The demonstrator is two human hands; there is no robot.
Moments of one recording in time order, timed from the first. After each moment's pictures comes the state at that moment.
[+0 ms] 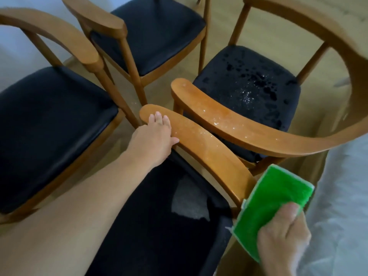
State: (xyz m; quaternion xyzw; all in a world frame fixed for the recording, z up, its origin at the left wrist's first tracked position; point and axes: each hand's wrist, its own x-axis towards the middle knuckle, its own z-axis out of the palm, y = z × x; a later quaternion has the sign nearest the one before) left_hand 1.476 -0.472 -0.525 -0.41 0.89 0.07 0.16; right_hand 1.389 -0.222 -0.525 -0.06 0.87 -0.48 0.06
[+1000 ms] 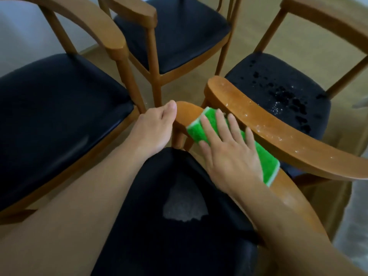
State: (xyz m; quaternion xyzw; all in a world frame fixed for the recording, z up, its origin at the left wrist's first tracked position) left_hand 1.522 -0.517 -0.538 -0.54 0.72 0.43 -0.11; right_hand 1.395 -0.395 -0.547 -0.58 0.81 0.00 0.10
